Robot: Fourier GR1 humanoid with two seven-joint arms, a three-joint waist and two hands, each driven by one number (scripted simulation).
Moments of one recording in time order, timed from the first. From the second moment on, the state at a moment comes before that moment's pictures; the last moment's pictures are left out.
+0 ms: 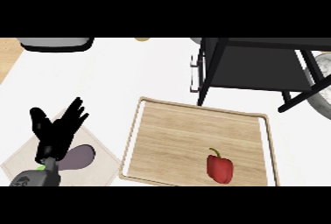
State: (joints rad) left arm -0.07 0.26 -0.02 -1.39 0.22 0.08 0.26; right arm -1.18 -0.40 -0.20 -1.37 0.64 0.45 0.72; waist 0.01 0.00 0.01
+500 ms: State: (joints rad) left arm -0.07 0.25 -0.01 -1.38 0.21 0.07 0.25; right arm -1.19 -0.43 -0.19 -1.15 0.70 0.31 0.53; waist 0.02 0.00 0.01
